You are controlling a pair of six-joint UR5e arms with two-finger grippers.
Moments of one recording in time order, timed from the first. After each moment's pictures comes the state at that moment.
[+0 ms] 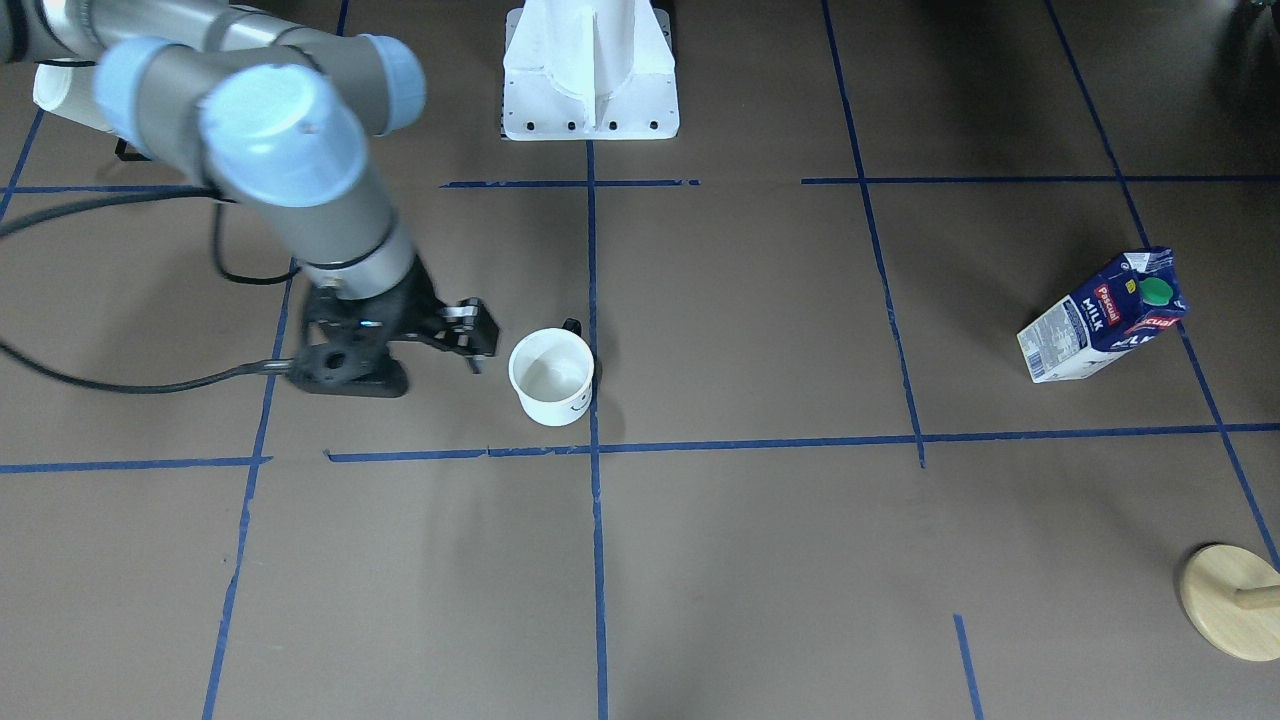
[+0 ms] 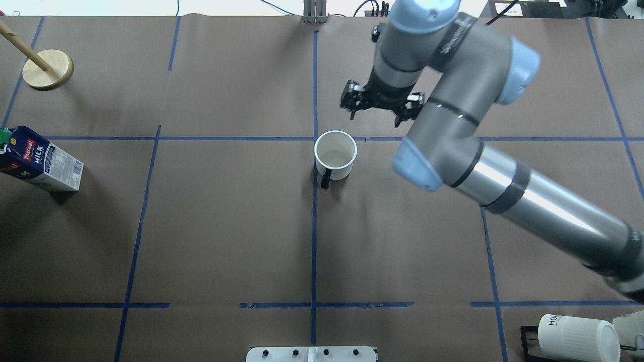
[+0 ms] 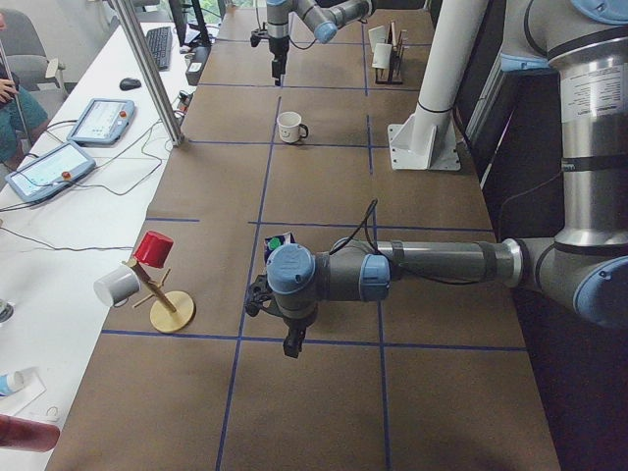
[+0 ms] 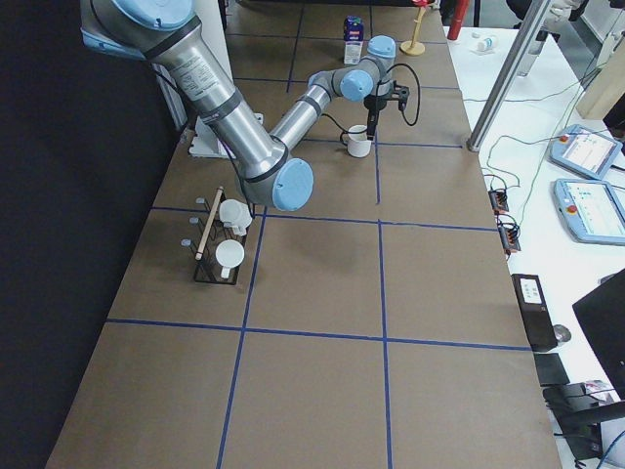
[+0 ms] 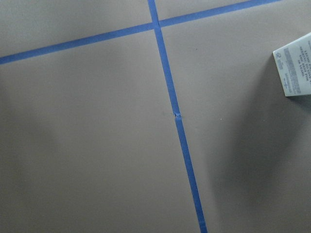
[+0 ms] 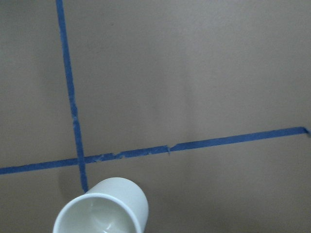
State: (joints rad) left arm -1.58 -1.42 -1.71 -1.57 -2.40 0.27; right arm 0.87 -0.89 1.66 -1.69 2.14 1.01
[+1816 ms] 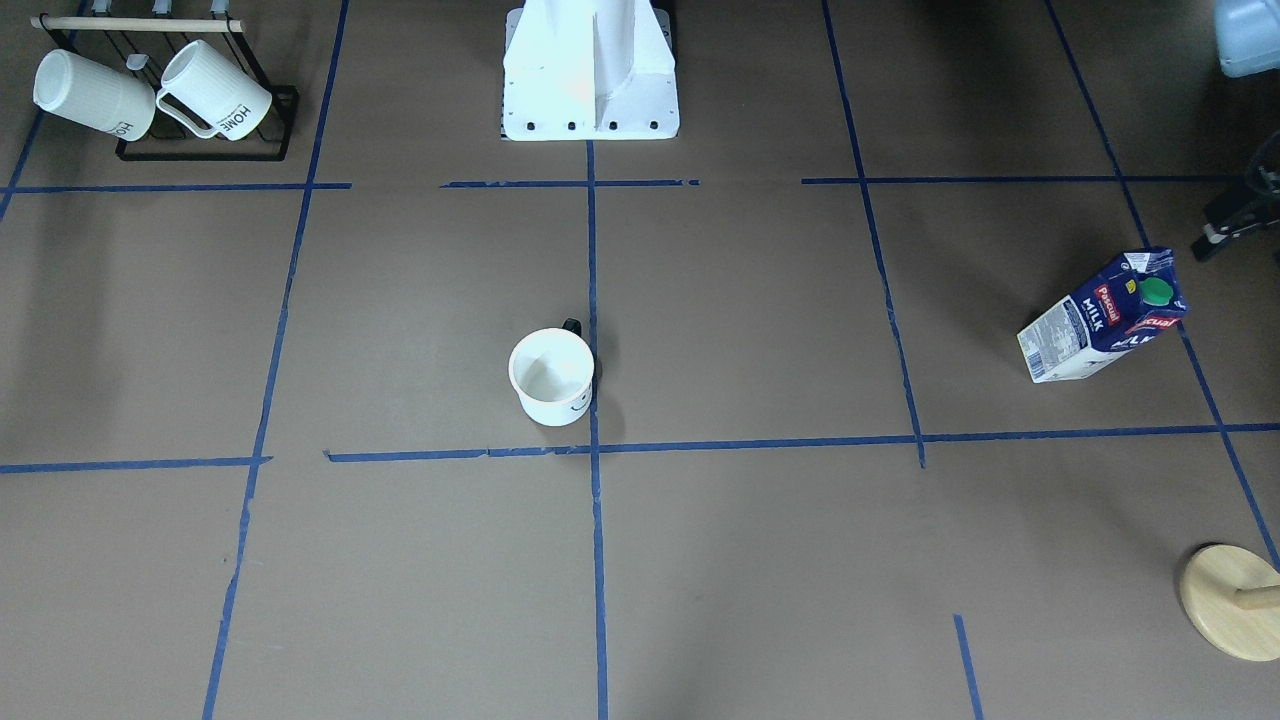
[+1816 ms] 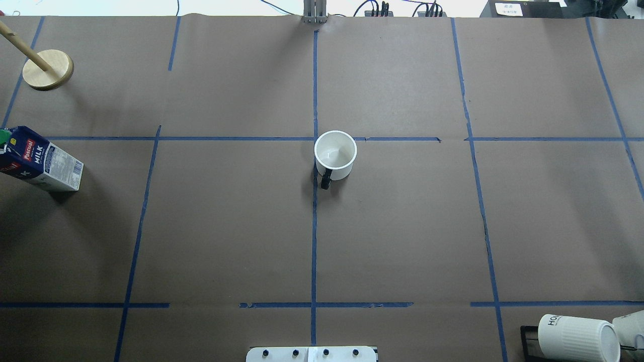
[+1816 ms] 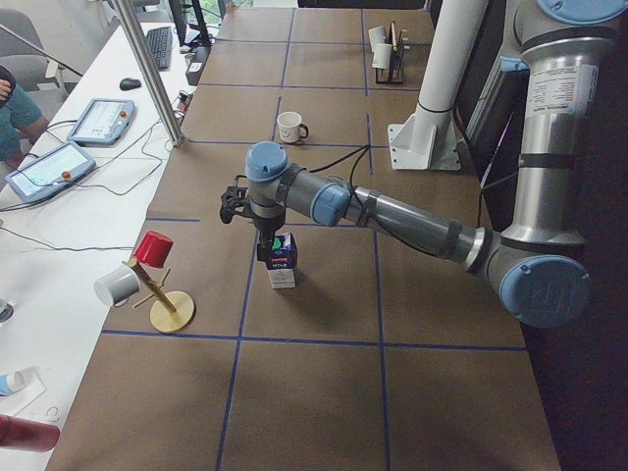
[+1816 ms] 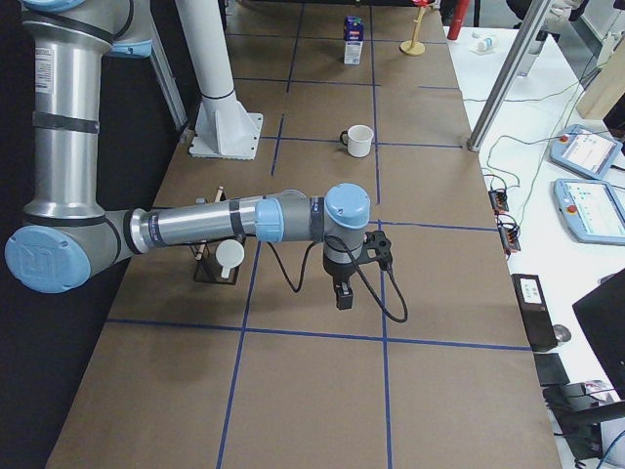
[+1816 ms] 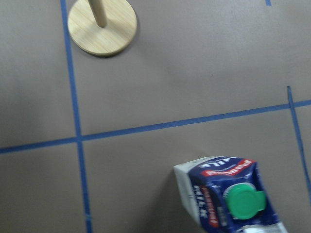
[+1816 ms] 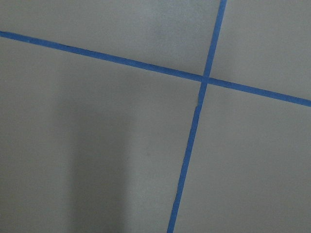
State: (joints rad) left arm -1.33 -1.59 -1.89 -1.65 -2.37 -0.39; right arm 1.51 -1.68 1.86 -1.69 2.31 -0.13
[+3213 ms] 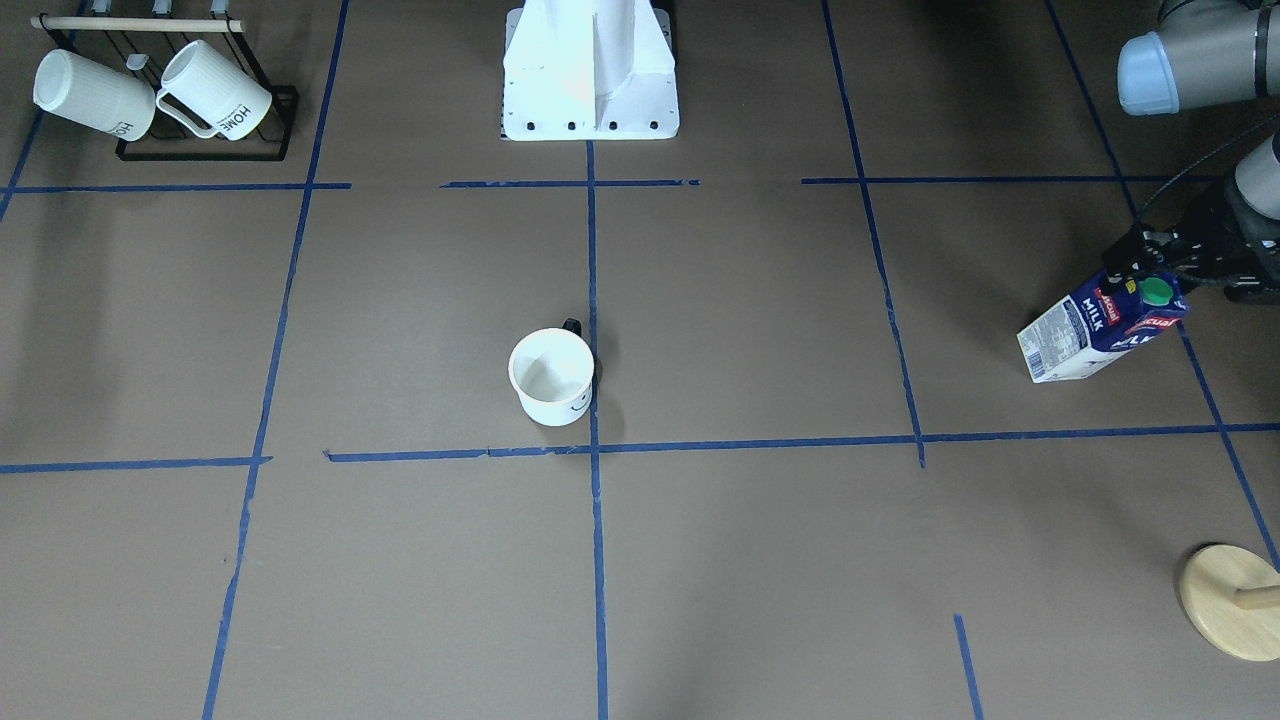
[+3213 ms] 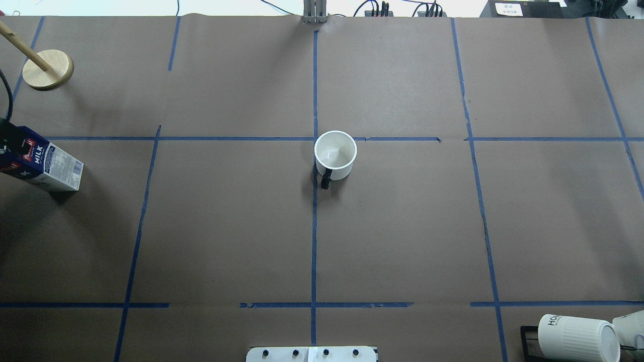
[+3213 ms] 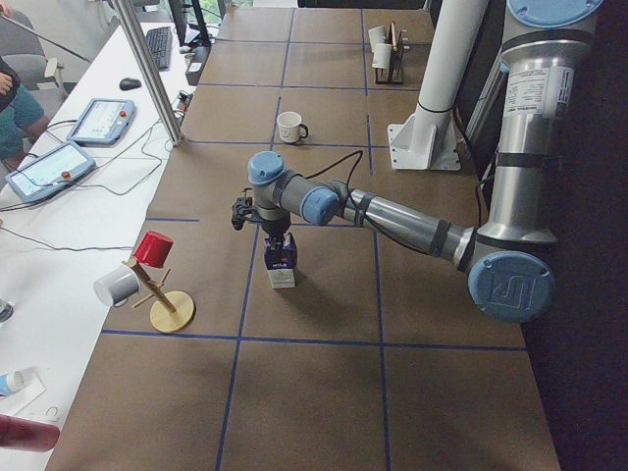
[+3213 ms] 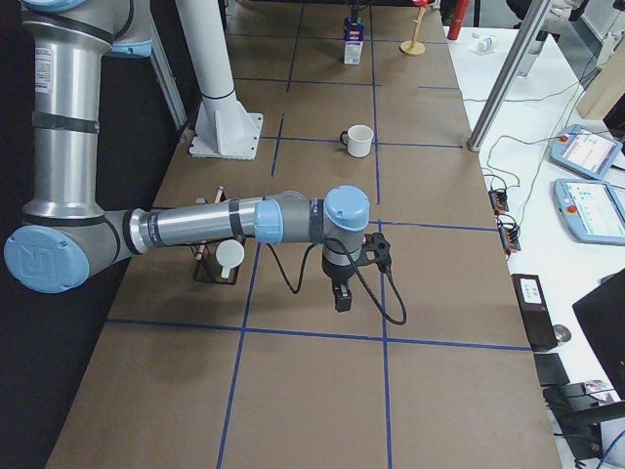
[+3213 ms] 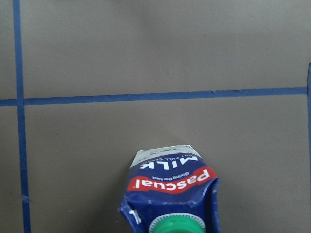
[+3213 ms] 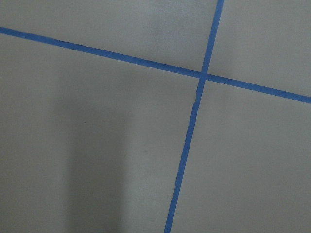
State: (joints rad) left arm -1.18 -1.61 -1.82 -1.65 -2.29 -0.48; right arm 1.51 -1.68 1.85 -1.69 2.31 -0.13
